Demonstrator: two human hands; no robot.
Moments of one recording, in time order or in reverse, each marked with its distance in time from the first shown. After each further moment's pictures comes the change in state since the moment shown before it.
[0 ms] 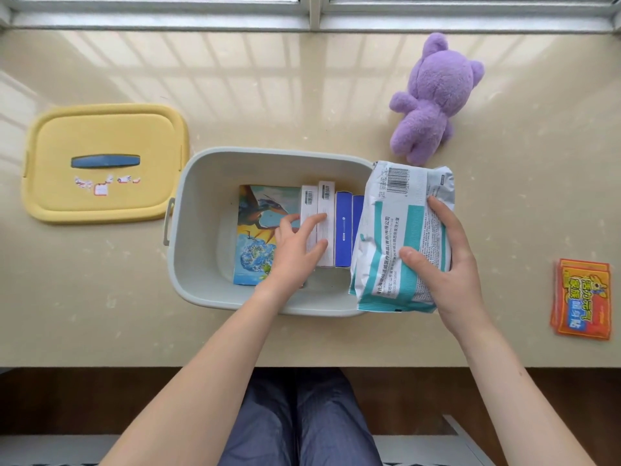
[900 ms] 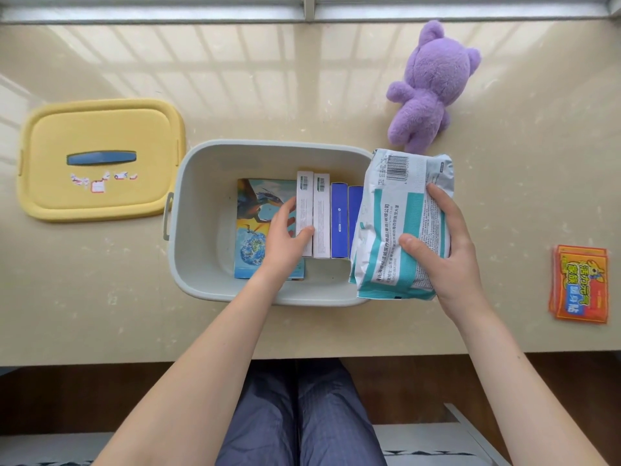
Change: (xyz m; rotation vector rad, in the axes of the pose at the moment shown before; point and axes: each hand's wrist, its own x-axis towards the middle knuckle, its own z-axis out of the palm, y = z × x) left_hand 0.010 -0.020 -0.007 -0.321 0.081 -0.106; right_hand -0.002 0.000 0.002 -0.005 0.004 0.001
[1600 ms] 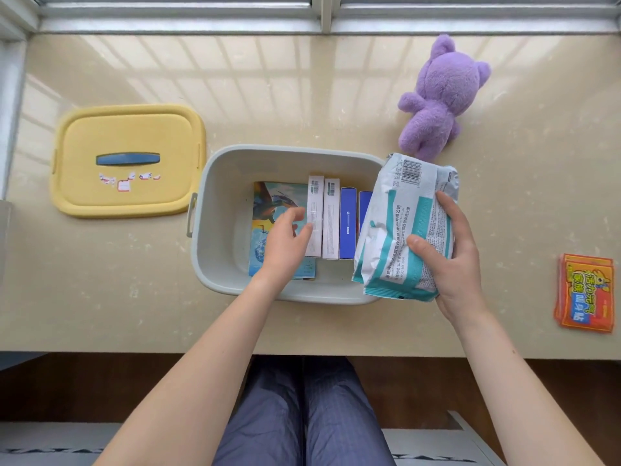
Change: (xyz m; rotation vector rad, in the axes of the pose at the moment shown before) left_hand -0.023 0.028 -0.025 0.192 0.059 0.043; right_hand -0.003 -0.001 0.008 0.115 0.057 0.054
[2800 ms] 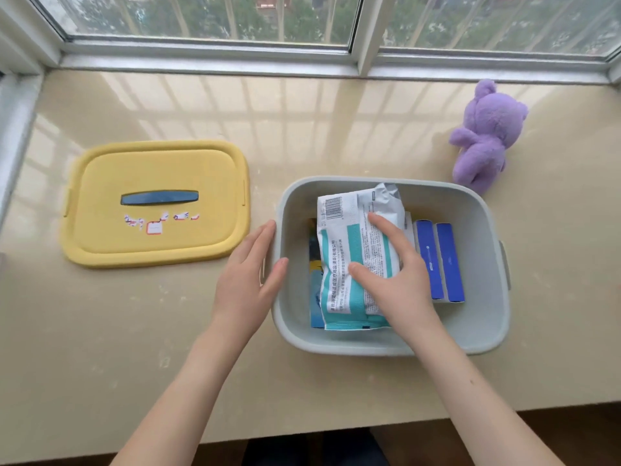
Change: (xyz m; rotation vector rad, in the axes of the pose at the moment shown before) left_hand 0.029 -0.094 -0.169 0.252 0.105 0.451; right_hand 0.000 0.039 0.218 -0.400 0.055 -0.070
